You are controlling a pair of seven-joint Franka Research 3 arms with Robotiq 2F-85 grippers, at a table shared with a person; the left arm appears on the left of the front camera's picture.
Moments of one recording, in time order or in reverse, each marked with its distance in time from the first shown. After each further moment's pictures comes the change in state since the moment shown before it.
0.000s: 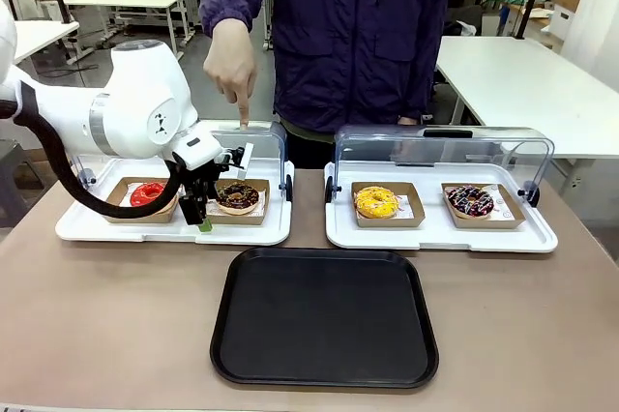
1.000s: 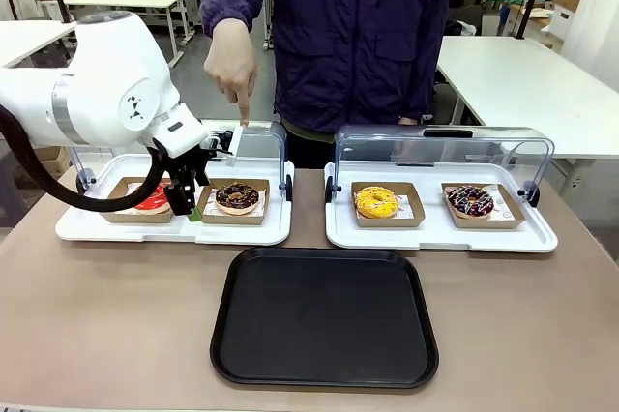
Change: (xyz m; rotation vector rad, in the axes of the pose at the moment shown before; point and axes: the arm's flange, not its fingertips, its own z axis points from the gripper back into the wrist) left arm 0.001 -0.030 0.054 0.063 -0.023 -0.001; right arm 0.000 0.000 0.000 0.000 -0.001 0.000
